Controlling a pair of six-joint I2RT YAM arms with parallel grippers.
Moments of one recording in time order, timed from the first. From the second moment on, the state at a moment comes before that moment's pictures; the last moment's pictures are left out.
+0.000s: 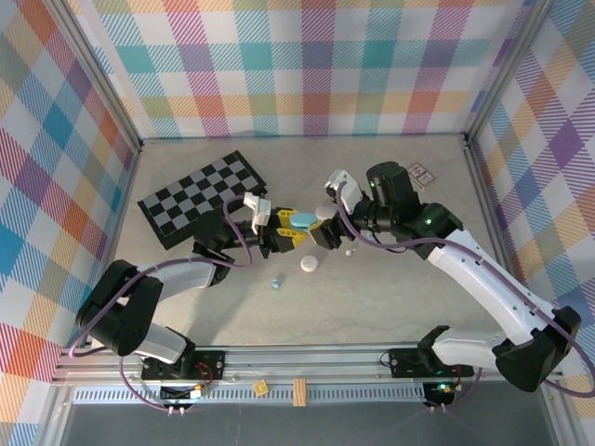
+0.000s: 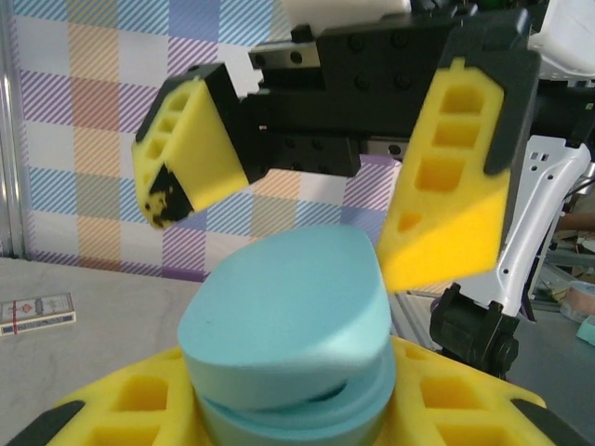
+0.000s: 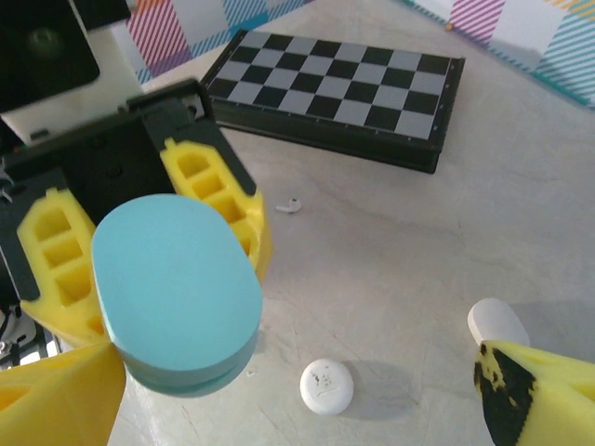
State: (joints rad) left arm -0.51 1.46 0.58 1.20 1.00 -0.37; right arm 0.66 1.20 1.25 -0.64 -0.33 -0.13
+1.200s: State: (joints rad) left arm -0.51 1.27 0.57 0.94 1.03 -0.26; right arm 0.66 1.28 1.32 -0.62 -0.51 -0.04
